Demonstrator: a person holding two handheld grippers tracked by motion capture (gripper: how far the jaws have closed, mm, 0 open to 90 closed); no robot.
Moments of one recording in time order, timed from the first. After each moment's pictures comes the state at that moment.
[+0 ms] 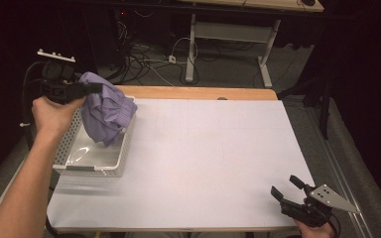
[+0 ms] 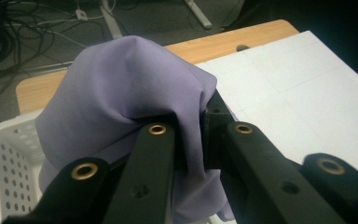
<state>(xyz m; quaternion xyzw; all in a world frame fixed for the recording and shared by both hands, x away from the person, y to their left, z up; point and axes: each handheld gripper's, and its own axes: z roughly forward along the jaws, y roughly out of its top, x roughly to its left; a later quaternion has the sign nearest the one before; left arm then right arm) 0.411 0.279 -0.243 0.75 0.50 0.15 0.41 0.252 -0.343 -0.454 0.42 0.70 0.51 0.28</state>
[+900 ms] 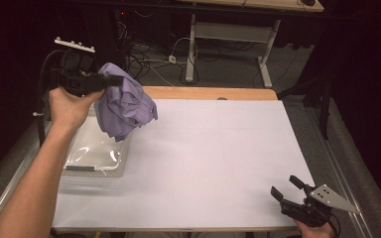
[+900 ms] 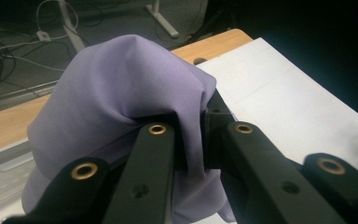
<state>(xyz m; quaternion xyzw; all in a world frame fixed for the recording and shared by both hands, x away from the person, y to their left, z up) 0.410 0.232 -0.217 0.77 0.44 0.13 0.44 0.252 -0.343 -0.454 0.42 0.70 0.51 0.28</state>
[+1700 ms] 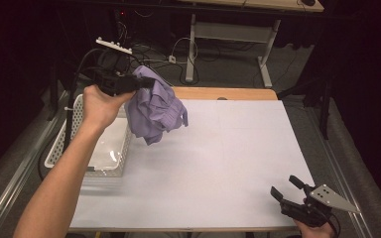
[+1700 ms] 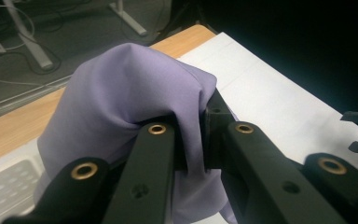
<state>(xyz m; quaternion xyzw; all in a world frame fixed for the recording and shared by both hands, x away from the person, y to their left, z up) 0.419 0.168 -0.216 0.80 0.38 0.10 0.44 0.252 -0.343 -0.454 0.42 0.70 0.51 0.28</state>
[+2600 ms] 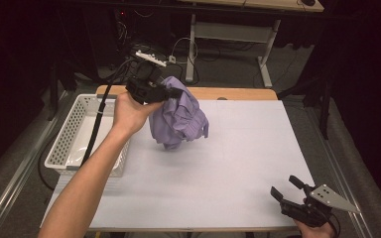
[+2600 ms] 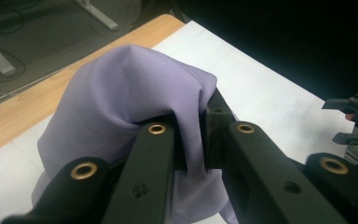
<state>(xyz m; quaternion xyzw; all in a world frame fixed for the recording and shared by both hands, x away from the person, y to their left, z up) 0.428 0.109 -0.240 0.83 0.34 0.08 0.43 0.252 -0.343 -0.454 0.42 0.70 0.51 0.28</state>
